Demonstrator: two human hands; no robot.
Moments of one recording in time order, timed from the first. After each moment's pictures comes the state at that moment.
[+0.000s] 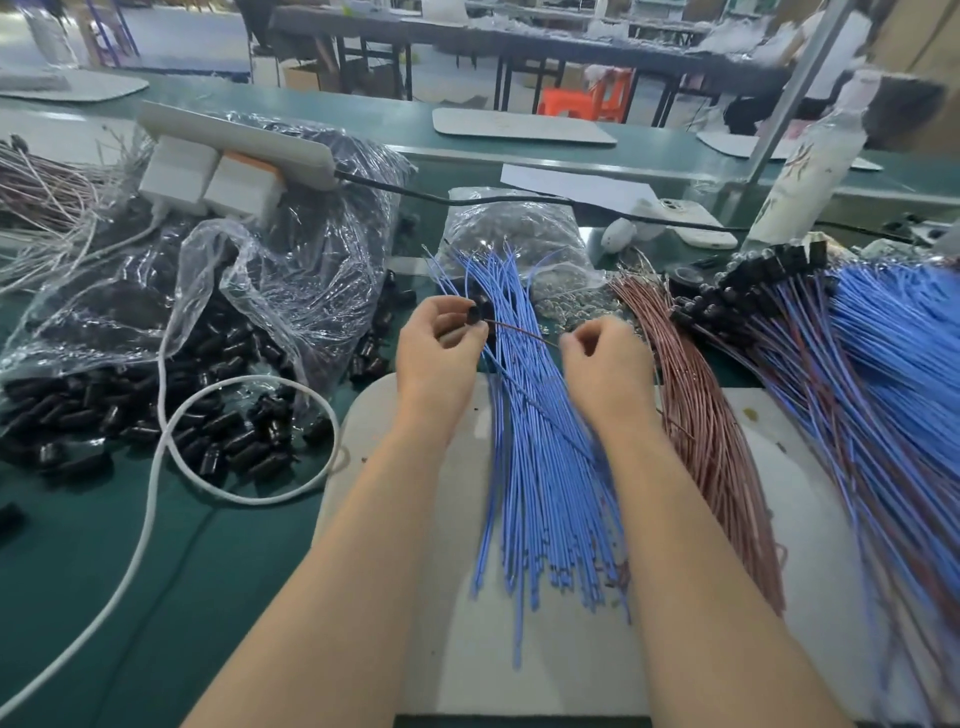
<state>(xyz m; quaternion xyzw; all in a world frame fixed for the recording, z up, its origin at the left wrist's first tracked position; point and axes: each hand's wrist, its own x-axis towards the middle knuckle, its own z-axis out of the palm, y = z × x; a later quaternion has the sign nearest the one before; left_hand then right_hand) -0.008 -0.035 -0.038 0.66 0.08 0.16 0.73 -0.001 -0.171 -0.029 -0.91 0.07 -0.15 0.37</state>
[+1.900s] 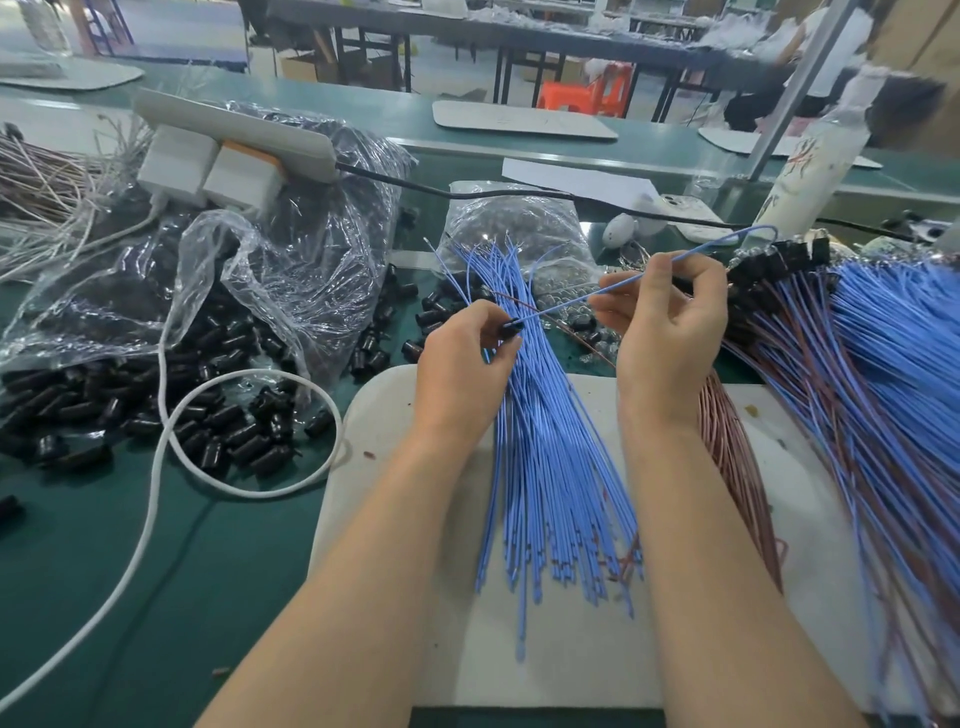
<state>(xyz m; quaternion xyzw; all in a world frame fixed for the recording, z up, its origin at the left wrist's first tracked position) -0.016 -0.042 -0.047 0.84 -0.04 0.22 0.49 -0.018 -0.169 -0.003 -0.62 0.00 -0.34 0.70</state>
